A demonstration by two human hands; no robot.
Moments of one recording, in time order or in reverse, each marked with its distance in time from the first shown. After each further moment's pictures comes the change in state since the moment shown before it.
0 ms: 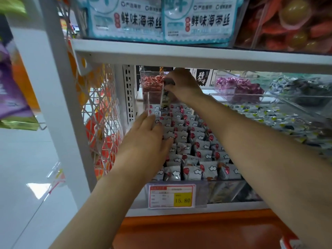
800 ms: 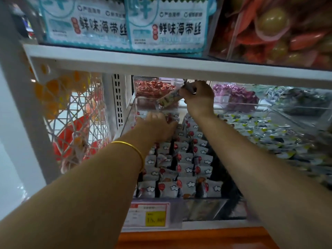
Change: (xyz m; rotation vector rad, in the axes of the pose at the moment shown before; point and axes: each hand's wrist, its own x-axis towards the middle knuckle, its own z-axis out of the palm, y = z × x) left_hand 0.124 0.027 0.043 0.079 -0.360 -0.234; right_hand -0.038 0.044 -0.015 0.499 0.385 0.302
